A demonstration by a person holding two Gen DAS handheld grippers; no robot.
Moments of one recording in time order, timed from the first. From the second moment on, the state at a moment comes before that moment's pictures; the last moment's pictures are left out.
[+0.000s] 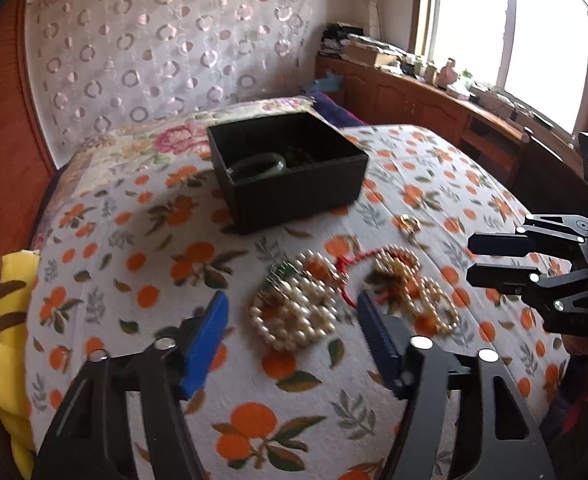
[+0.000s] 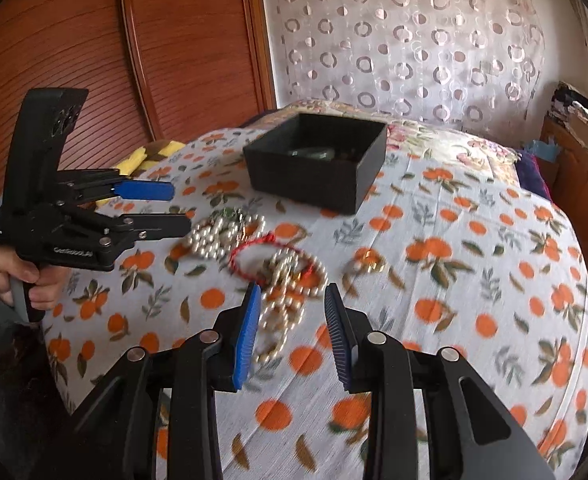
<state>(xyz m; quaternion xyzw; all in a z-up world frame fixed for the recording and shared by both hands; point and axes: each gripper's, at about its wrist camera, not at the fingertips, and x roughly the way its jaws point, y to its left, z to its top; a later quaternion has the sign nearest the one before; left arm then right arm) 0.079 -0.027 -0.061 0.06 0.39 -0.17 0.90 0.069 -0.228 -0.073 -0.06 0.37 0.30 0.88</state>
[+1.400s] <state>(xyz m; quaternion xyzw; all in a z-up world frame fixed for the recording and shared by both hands) 0.045 0.005 -0.023 -0.01 0.34 -0.16 0.93 0.054 -0.225 -0.086 -0.08 0.38 0.29 0.88</state>
